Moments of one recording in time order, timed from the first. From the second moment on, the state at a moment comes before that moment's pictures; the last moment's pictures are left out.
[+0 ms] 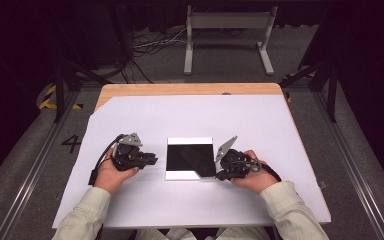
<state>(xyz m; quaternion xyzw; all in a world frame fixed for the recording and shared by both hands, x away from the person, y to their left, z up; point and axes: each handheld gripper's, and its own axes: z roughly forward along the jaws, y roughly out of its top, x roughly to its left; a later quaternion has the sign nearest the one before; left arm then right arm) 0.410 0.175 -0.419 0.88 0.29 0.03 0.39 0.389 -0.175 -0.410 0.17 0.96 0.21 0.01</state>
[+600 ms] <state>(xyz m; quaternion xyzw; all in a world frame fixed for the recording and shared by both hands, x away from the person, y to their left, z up) 0.410 0.174 -0.420 0.88 0.28 0.03 0.39 0.384 -0.178 -0.389 0.17 0.95 0.27 0.05</state>
